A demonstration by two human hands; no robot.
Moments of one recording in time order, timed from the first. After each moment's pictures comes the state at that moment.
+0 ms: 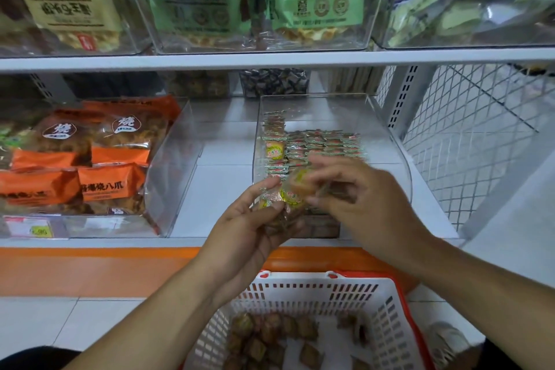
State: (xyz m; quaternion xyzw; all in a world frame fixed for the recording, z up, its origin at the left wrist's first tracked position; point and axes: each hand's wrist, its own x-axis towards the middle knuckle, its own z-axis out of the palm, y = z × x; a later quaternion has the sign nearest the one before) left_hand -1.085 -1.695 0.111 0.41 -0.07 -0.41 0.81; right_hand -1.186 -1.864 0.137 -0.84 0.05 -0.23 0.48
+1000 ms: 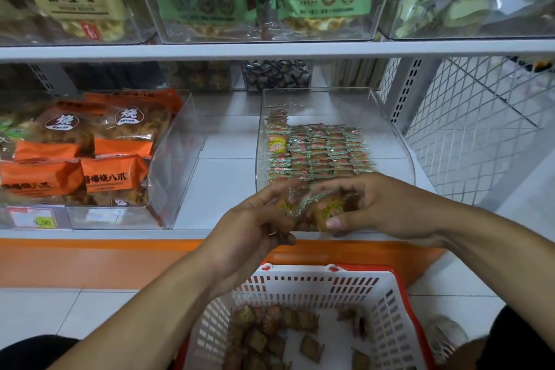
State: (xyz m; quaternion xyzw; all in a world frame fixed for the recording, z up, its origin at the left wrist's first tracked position) left_hand -1.082 -1.687 0.107 0.52 -0.17 -0.45 0.70; right_hand -1.190 -1.896 0.143 -0.79 0.10 0.10 0.60
